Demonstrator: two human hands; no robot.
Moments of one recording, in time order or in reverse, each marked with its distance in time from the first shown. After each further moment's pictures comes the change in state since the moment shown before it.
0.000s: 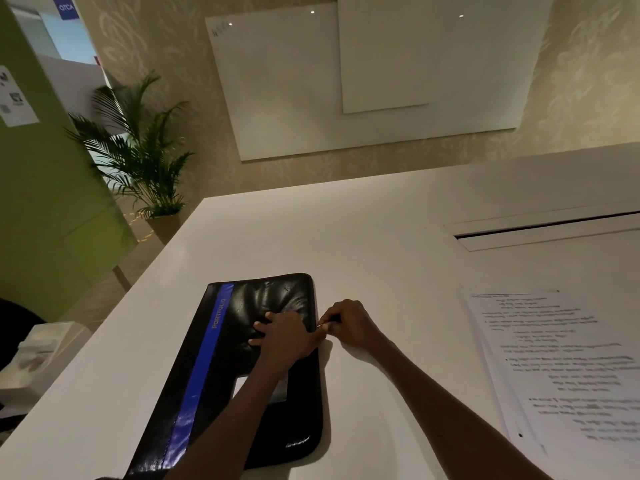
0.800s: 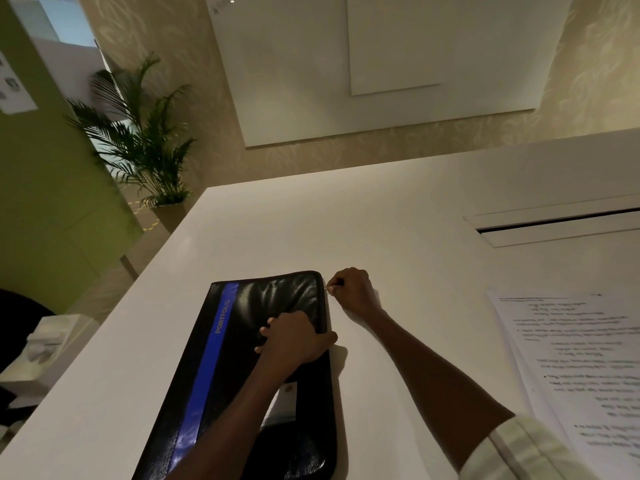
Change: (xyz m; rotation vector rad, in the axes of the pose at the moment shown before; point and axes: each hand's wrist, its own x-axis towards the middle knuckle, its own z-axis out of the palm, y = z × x) left_hand 0.024 -0.006 -0.007 -0.014 -0.060 0.020; right_hand 0.080 -0.004 0.002 -0.060 0.184 0.131
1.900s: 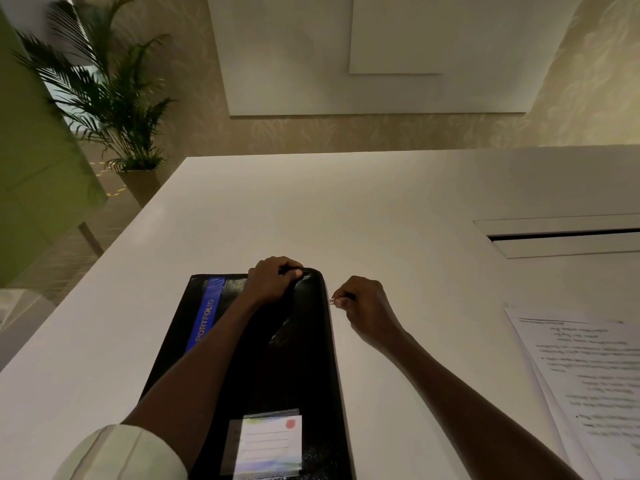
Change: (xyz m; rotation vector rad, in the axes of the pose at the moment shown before) left_hand 0.173 -0.038 -0.023 -0.324 0.151 0.429; right_hand 0.002 0.026 0.005 -0.060 -0.029 -0.148
